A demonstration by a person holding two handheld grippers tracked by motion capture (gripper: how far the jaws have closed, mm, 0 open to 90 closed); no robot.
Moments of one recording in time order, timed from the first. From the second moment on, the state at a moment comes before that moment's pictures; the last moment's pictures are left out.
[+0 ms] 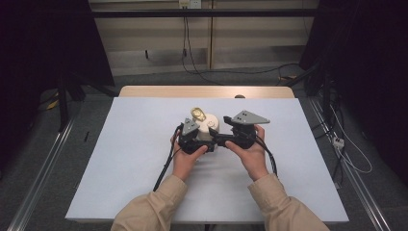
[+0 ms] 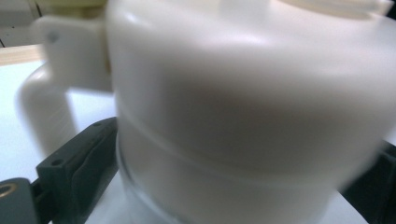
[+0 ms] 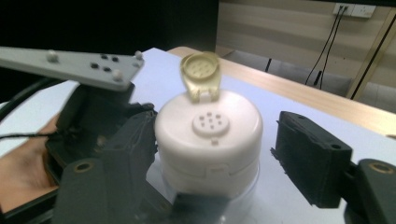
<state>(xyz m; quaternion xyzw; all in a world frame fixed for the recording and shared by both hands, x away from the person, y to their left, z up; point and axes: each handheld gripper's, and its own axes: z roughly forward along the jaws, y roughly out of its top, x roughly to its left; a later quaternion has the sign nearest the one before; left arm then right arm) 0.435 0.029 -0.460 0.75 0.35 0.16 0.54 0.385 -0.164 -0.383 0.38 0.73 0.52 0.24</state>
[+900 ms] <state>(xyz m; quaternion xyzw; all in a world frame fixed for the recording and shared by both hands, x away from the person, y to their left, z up) 0.385 0.115 -0.439 0.78 0.31 0.17 0.52 0.335 -0.217 -0.427 0.40 0.72 0.51 0.24</state>
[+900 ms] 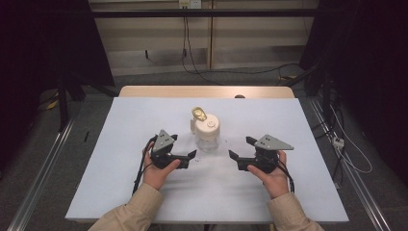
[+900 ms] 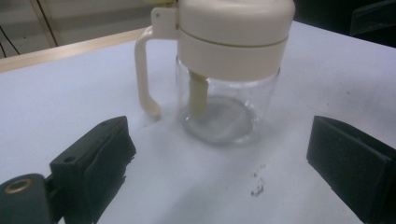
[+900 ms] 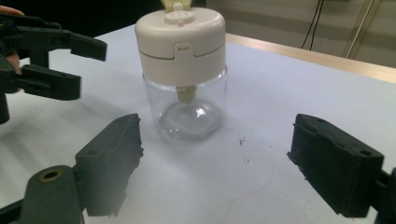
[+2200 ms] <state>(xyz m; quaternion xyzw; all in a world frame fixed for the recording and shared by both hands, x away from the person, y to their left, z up) 0.359 0.208 -0.439 0.77 0.33 0.19 0.51 0.297 -0.252 -0.444 0.40 0.73 0.49 0.24</state>
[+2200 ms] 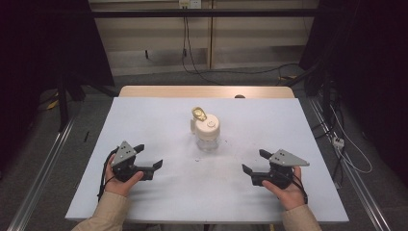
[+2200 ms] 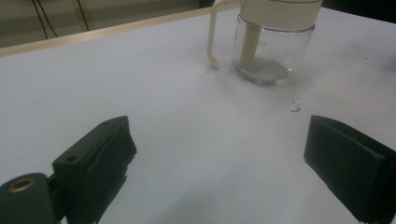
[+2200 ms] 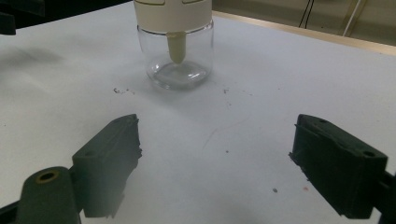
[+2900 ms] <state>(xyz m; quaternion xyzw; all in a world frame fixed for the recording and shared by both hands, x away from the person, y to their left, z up) 0.353 0.229 -0.440 0.76 0.35 0.19 0.51 0.284 -0.270 -0.448 0.42 0.73 0.48 0.25</state>
